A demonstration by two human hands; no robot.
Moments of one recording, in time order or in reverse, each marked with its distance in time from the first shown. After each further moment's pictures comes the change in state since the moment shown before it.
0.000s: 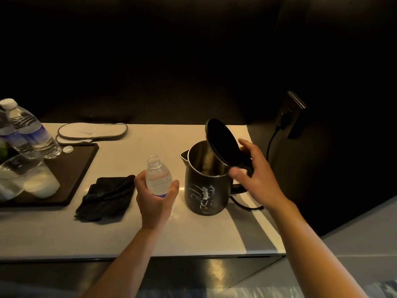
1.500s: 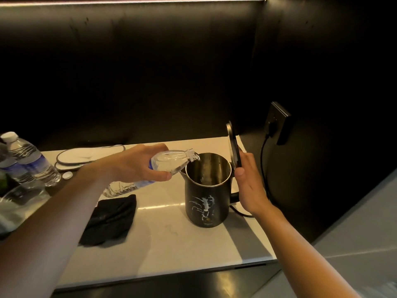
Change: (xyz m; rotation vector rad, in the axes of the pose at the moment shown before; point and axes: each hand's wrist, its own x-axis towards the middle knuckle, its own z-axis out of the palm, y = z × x) left_hand 0.142 0.130 -0.033 0.768 -1.168 0.301; right_hand 0.005 0.004 0.023 -0.021 0.220 -0.115
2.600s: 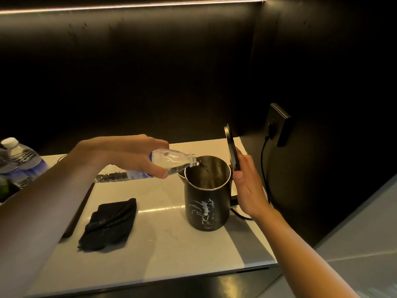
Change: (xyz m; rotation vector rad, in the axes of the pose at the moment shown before) left_hand 0.021 0.018 -0.034 0.256 -0.161 -0.045; right_hand 0.002 0.003 0.001 -0.011 0.010 0.001
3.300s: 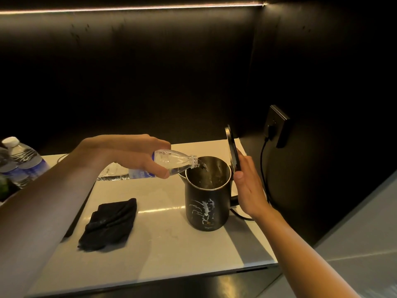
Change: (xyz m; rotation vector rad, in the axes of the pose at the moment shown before) left_hand -0.001 0.001 -0.003 -0.025 -0.010 0.007; right_hand 0.000 -0.002 0.000 0.004 -0.004 0.006
